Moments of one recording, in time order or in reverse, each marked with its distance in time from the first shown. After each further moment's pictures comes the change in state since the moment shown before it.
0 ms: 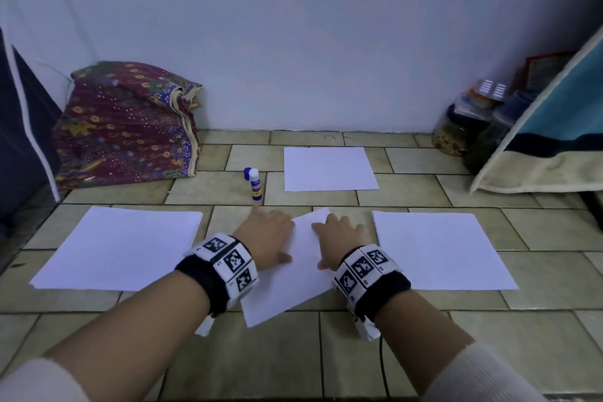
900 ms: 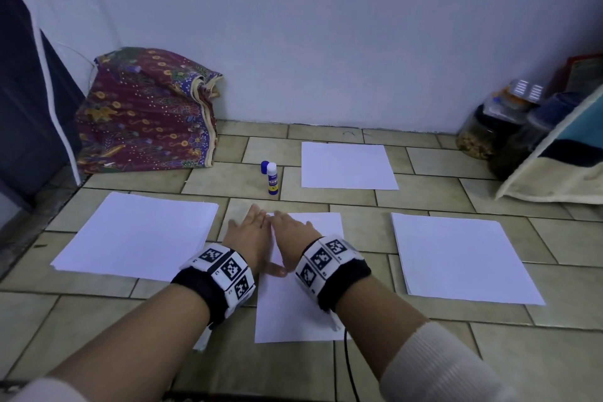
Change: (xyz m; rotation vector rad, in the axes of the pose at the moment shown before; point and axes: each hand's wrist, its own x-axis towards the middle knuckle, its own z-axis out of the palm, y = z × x) left_hand -0.007 -0.027 0.044 -0.237 -0.134 -0.276; right_hand 0.016 -0.075 -0.011 0.152 -0.099 -0.294
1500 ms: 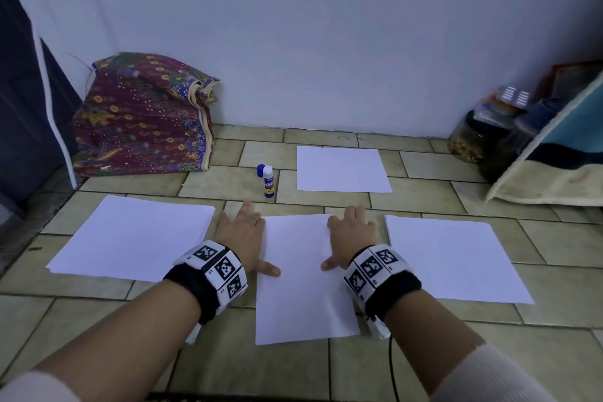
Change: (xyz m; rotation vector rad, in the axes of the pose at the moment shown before) left_hand -0.007 -0.004 -0.012 0.102 0.014 -0.019; right_hand -0.038 0.065 -0.004 -0.202 0.121 0.284
